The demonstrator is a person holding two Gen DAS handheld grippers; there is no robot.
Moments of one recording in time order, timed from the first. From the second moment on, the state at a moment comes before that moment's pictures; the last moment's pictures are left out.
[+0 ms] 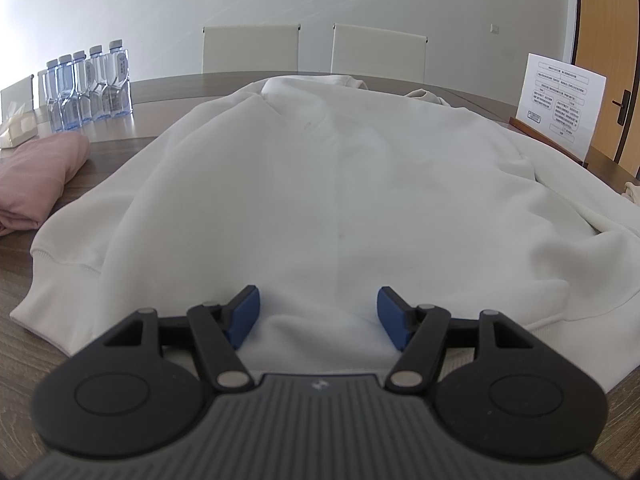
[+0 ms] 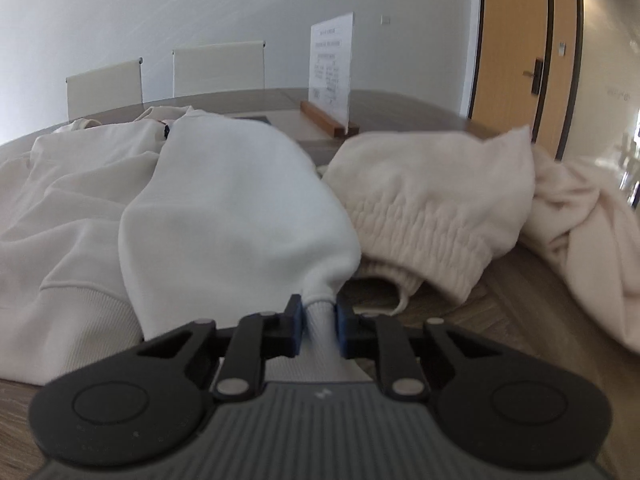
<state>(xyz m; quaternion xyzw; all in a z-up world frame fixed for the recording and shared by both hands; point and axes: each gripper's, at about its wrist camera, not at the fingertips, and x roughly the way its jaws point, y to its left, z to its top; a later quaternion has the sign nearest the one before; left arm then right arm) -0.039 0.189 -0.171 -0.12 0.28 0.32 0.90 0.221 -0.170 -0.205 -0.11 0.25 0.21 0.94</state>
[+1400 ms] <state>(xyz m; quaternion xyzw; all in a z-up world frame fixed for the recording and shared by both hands) -0.071 0.212 -0.151 -0.18 0.20 0.38 0.89 0.182 -0.103 -0.232 0.16 0.24 0.41 0.87</state>
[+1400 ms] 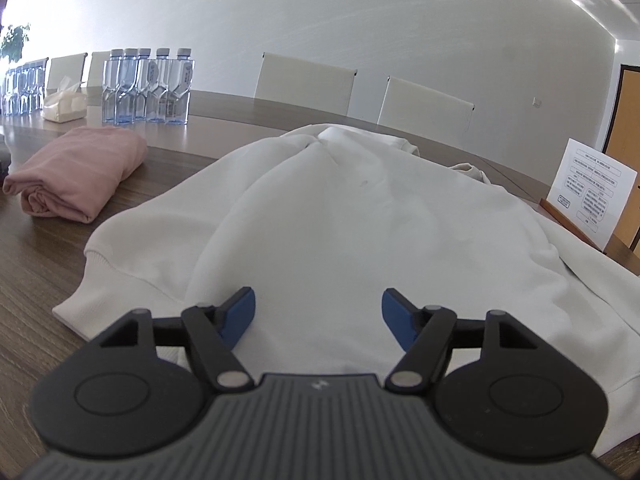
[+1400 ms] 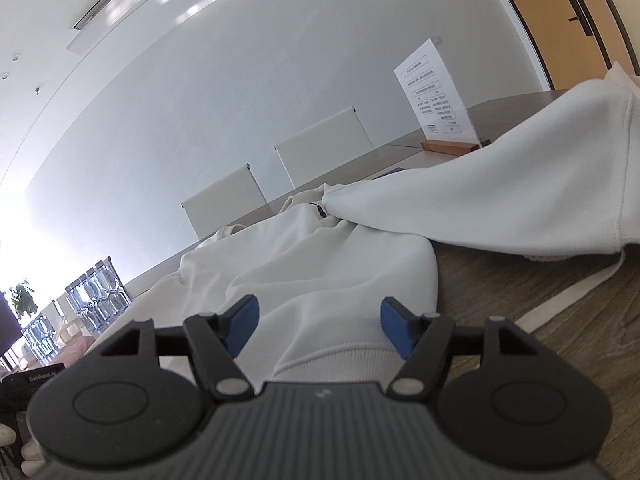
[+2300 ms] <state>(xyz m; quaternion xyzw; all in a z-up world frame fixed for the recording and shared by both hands) -0.075 0.203 -0.142 -0.09 0.17 0.46 0.87 0.188 -0.096 -0.238 0.20 0.26 0.40 0.86</state>
